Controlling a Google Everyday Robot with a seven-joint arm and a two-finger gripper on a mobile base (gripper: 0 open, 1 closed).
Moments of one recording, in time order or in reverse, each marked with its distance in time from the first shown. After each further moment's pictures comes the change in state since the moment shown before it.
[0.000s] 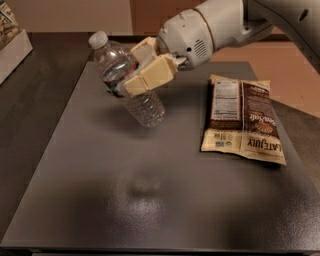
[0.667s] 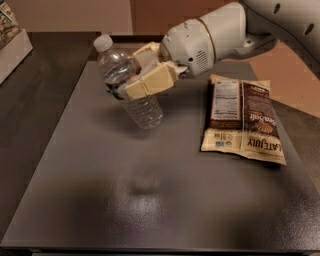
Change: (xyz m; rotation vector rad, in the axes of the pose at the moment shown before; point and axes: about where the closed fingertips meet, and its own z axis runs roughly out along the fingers) arm 0.007 -0.002 0.004 0.041 -0.055 -0.022
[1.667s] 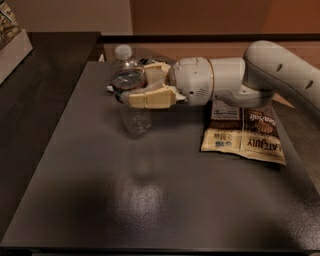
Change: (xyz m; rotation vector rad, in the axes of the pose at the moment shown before) arm 0.031 -0.019 0.000 0.184 -0.297 -0.043
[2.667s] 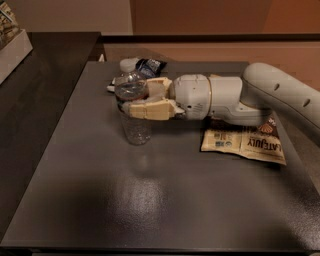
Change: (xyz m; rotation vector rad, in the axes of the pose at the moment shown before) arm 0.030 0.000 0.001 0.068 -0.028 0.081
